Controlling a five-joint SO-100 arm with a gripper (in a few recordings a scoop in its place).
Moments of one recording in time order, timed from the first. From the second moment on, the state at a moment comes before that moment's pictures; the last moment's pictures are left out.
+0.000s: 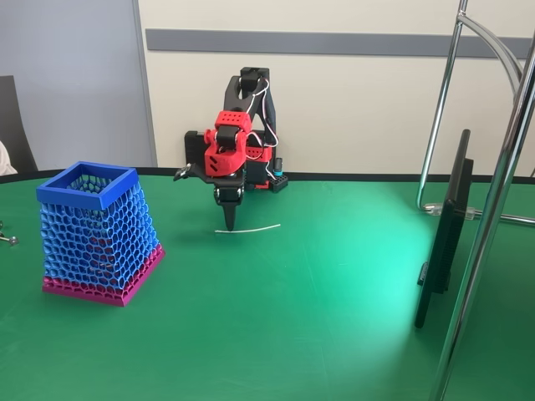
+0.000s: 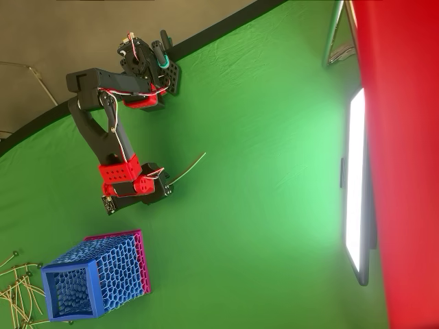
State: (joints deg) arm 16.3 80.8 108.7 63.5 -17.0
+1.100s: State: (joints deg) arm 20.8 71.5 99.4 64.8 -20.7
